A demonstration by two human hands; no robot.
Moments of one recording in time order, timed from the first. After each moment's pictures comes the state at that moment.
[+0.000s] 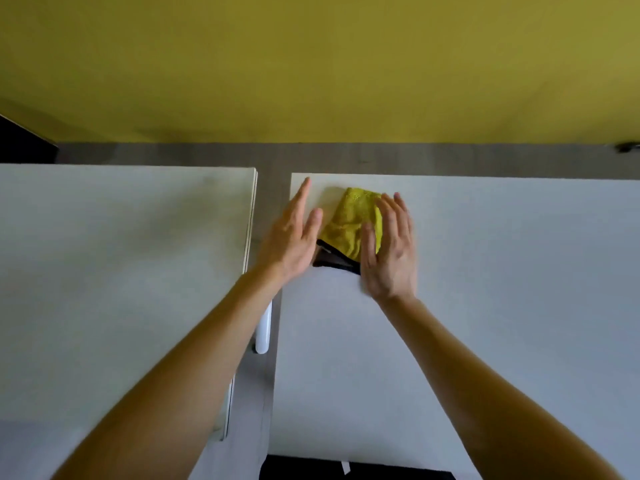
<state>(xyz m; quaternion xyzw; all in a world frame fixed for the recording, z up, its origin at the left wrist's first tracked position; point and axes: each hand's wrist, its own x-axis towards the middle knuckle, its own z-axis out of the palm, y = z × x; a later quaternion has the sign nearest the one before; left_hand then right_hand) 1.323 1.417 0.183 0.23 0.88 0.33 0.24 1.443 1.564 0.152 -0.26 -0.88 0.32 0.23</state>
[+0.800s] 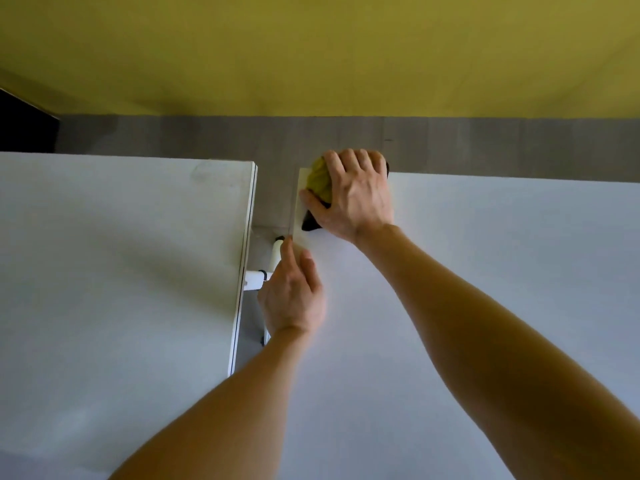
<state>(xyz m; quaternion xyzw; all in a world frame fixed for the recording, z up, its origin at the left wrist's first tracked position) 1.356 1.409 0.084 0.01 0.98 0.20 0.09 1.281 1.577 0.098 -0.10 -0.98 0.14 0.09</state>
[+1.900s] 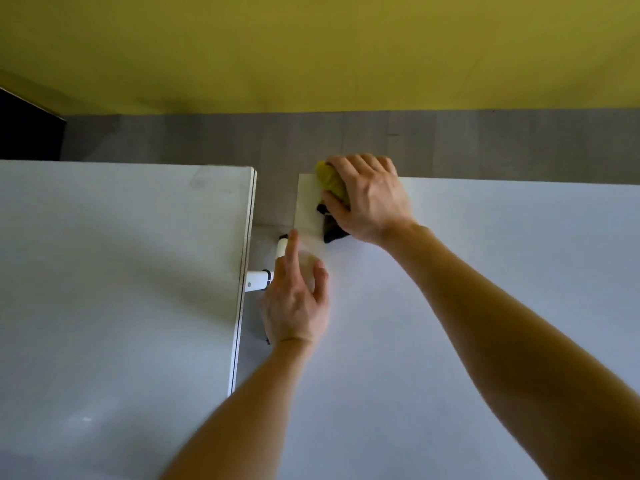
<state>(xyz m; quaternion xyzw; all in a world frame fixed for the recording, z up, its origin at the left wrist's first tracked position) 1.363 1.412 0.096 0.03 0.97 0.23 0.08 1.290 1.611 0.108 -0.03 -0.97 0.22 0.04</state>
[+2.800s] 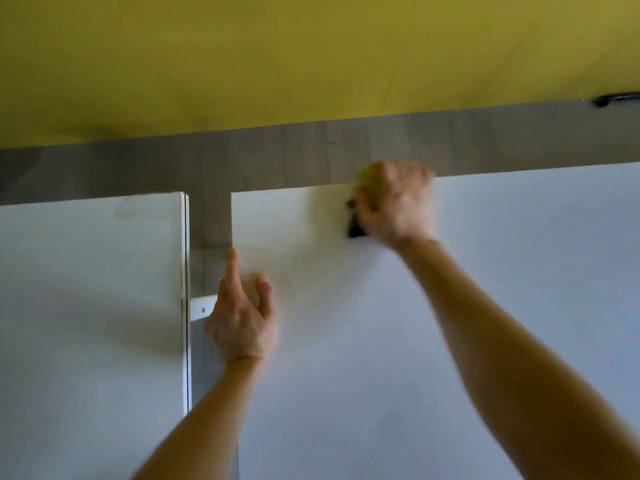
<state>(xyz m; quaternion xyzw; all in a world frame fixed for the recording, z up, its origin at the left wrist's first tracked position) 1.361 1.409 0.091 0.06 0.97 0.23 0.07 1.366 1.703 0.104 -0.27 -0.95 0.14 0.07</state>
